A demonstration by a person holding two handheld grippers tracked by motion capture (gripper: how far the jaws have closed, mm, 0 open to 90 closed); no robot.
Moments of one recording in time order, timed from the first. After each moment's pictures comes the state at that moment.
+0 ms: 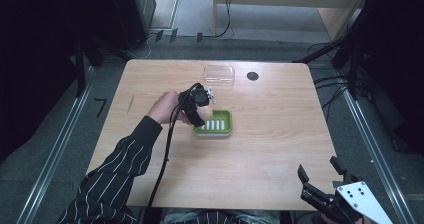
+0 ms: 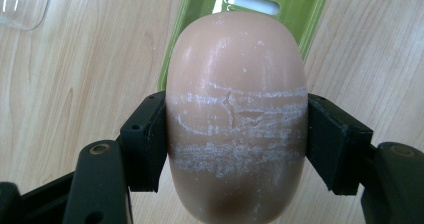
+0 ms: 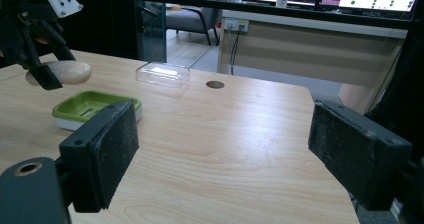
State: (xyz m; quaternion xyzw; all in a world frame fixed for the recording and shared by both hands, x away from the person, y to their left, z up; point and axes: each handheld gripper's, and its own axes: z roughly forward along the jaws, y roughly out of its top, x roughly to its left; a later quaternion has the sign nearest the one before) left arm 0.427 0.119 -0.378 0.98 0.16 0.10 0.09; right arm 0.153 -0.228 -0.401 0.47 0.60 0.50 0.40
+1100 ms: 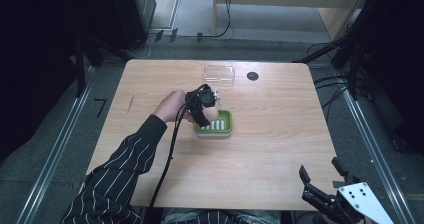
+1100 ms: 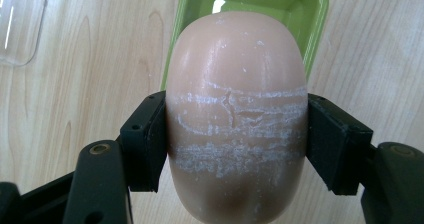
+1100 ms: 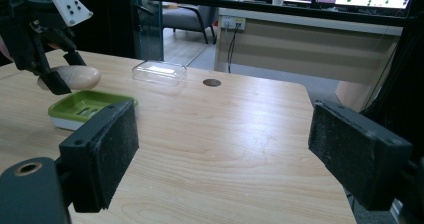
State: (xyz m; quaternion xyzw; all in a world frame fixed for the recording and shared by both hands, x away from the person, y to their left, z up) left arm 0.436 0.103 -0.388 0.98 0.12 0.10 0.09; right arm 0.152 -0.229 -0.401 0.48 0.60 0.50 0.40
